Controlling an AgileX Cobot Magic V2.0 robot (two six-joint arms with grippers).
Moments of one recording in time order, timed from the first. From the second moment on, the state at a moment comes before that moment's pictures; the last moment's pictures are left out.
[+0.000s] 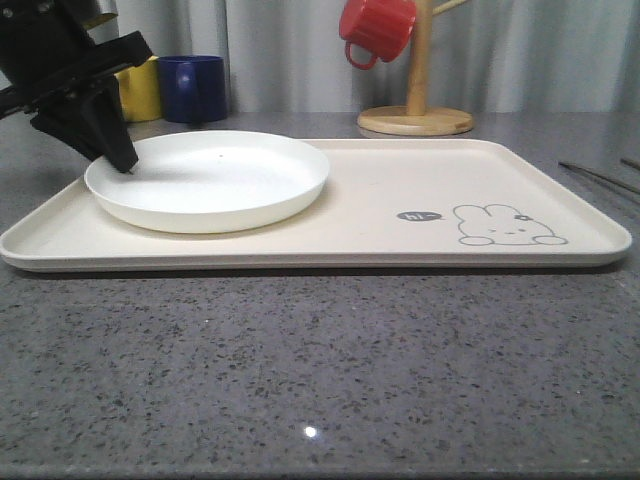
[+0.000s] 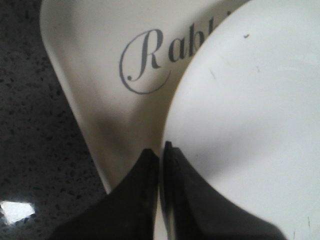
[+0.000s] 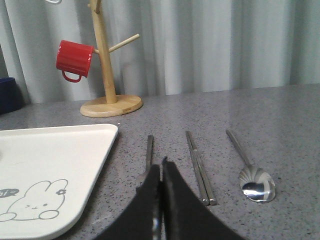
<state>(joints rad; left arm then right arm) -0.16 1.88 -1.54 -0.48 1.05 0.31 0.01 -0.01 0.02 -0.02 -0.03 0.16</state>
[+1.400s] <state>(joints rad) 0.01 0.93 -0.78 -0.50 0.41 0.30 0.01 -0.01 0.02 -0.02 -0.03 0.16</state>
